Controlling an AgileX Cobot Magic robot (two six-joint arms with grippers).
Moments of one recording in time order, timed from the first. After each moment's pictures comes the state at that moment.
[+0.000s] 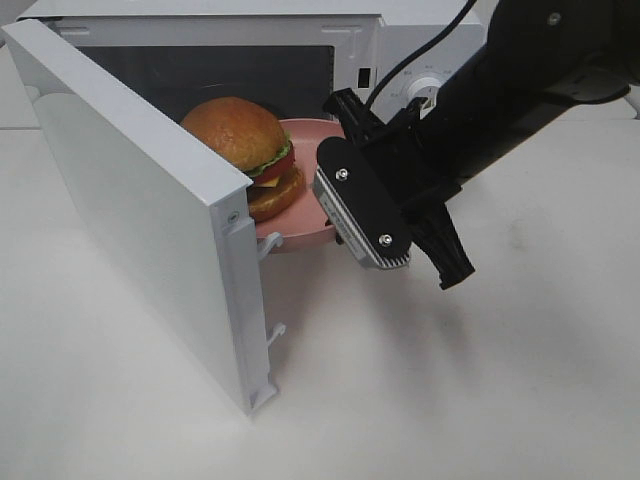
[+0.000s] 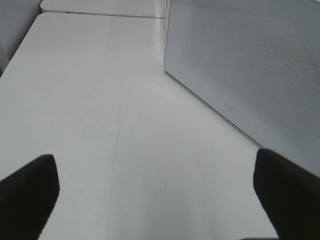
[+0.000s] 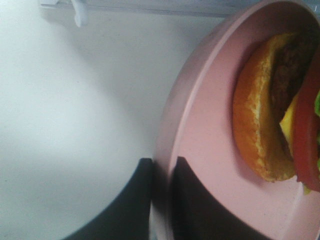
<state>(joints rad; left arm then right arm) 0.04 0.00 -0.52 -0.09 1.08 0.01 0.59 1.64 -1.03 0.37 0.44 -1.87</state>
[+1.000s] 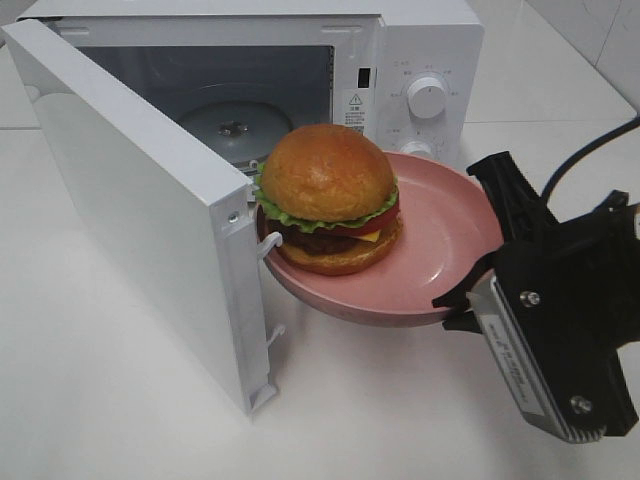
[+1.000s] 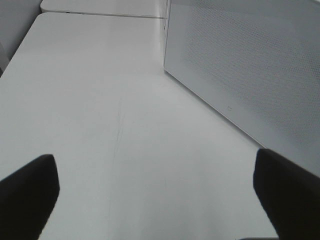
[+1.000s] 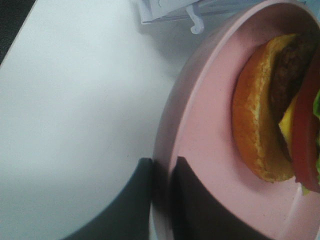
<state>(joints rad) 0.04 0.00 -0.52 -0.09 1.08 0.01 0.59 1.14 -0.54 0.40 0.33 -1.75</state>
